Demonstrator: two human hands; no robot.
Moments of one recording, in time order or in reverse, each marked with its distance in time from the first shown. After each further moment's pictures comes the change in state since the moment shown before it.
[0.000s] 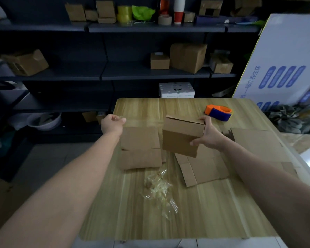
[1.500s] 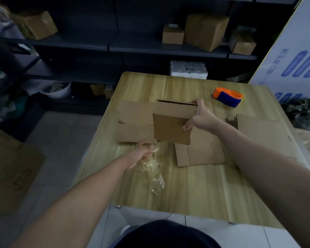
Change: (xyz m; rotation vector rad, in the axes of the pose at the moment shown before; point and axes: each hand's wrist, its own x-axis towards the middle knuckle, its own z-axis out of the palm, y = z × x) left_hand -0.112 -0.139 0.053 0.098 -0.858 -0.275; right_hand -0.003 -0.006 0.005 -0.052 -0.139 -0.006
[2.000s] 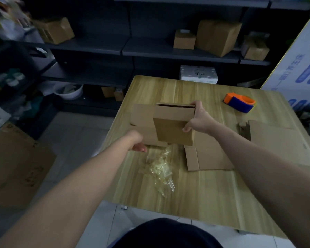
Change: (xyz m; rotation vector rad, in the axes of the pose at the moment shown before) left_hand -0.029 0.064 -0.045 0.057 0.367 -0.240; right_hand 0.013 -0.023 0.031 -0.056 -0.021 -0.070
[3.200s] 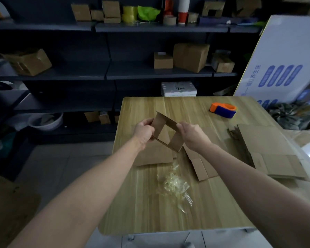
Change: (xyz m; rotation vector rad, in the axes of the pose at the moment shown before) left_hand -0.011 0.057 -0.050 -0.376 -0.204 0.511; right_hand -0.030 -0.065 0.058 -0.291 0.309 -0.028
